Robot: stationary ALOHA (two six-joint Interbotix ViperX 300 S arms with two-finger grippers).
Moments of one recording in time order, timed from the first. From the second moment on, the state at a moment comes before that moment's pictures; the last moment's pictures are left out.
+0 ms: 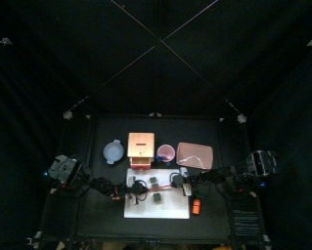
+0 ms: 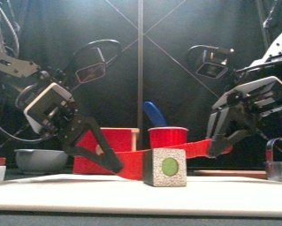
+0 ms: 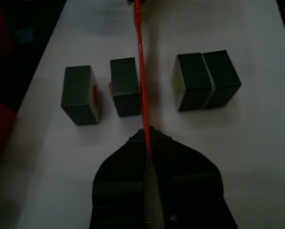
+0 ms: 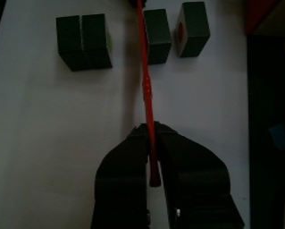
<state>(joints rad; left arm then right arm) -0.34 0.21 0.85 -0.78 -0.58 0.43 0.01 -0.10 0.99 -0.46 -0.16 0.37</state>
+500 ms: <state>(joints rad) -0.41 0.17 0.80 -0.72 -0.57 0.42 0.13 -0.26 1.02 -0.41 -0.11 0.38</state>
